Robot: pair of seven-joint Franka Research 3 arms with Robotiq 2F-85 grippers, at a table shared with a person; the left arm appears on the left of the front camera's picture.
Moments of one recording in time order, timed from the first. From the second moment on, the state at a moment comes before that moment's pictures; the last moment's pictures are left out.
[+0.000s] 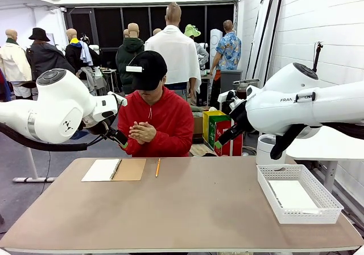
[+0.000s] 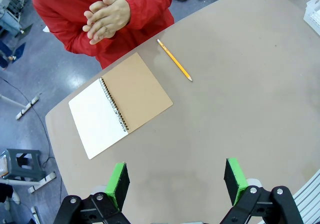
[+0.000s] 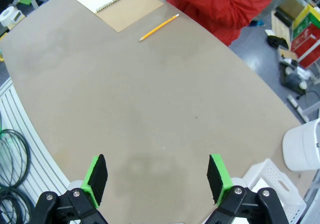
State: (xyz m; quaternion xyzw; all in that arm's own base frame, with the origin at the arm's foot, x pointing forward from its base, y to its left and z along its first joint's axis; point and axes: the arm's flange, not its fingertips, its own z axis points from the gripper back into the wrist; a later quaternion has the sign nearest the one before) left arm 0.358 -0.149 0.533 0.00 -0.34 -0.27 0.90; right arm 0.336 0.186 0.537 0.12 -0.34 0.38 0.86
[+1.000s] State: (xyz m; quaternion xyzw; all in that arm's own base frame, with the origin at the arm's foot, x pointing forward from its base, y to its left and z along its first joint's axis) left arm 0.358 -0.149 0.533 0.00 -0.34 -0.27 0.90; right arm 0.336 0.186 0.537 0.12 -0.34 0.38 0.86
